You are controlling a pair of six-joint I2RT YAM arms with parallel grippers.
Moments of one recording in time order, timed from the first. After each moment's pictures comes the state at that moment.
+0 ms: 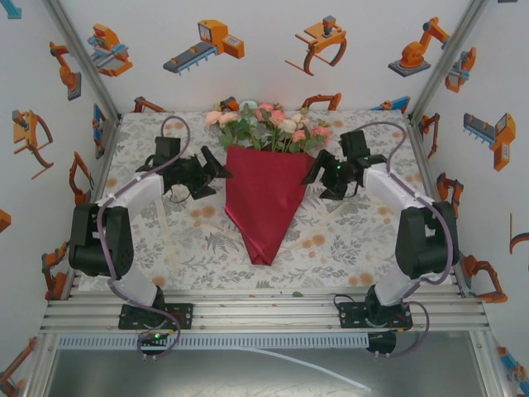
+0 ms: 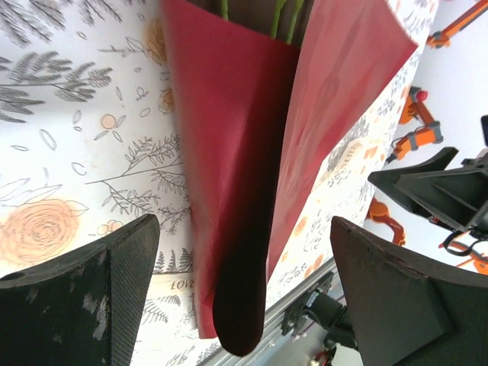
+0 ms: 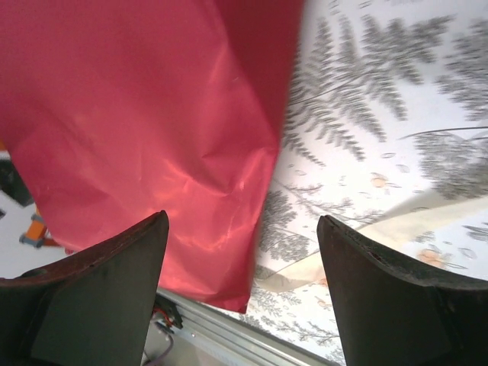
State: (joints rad) left arm -0.21 1.62 1.05 -0.23 0.54 -0.74; right arm 0.21 1.64 1.18 -0.54 -0.37 0.68
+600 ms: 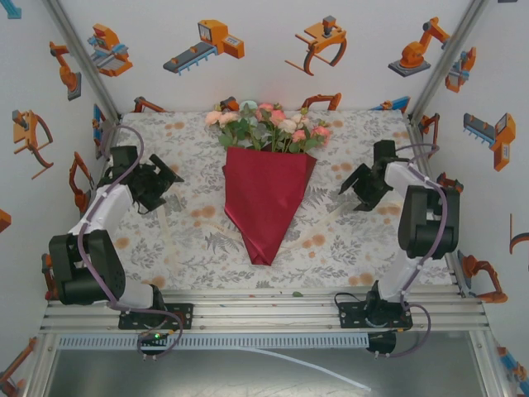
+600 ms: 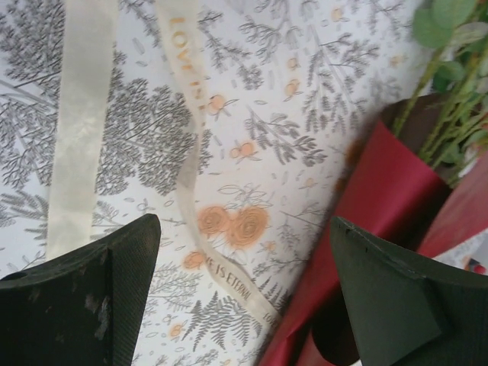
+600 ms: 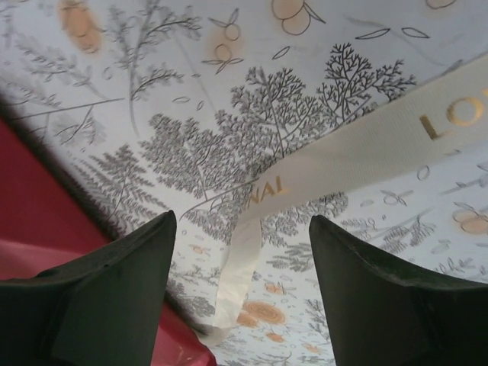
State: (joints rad) left arm 0.05 1.45 0.96 -0.43 0.19 -0.71; right arm -0.05 1.82 1.16 -0.62 -0.24 0.71
